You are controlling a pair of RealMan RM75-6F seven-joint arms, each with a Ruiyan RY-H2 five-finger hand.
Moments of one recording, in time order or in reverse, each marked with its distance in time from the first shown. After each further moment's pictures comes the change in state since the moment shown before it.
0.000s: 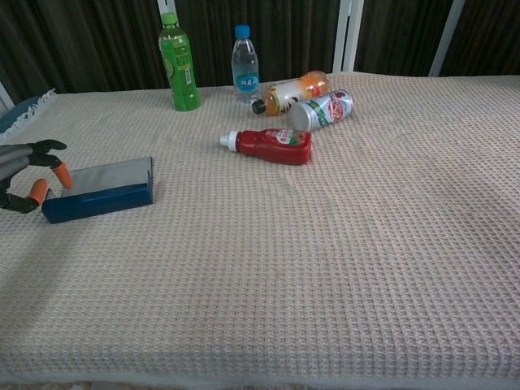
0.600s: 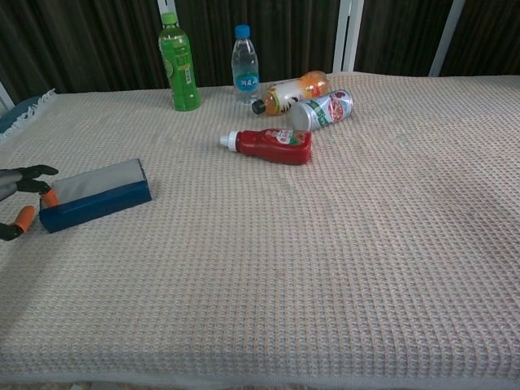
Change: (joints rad) left arm 0.038 0.026 0.062 -0.003 0.041 -0.020 -0.019; right arm 0.002 -0.003 -0.006 -0.004 -0.007 -0.004 -0.014
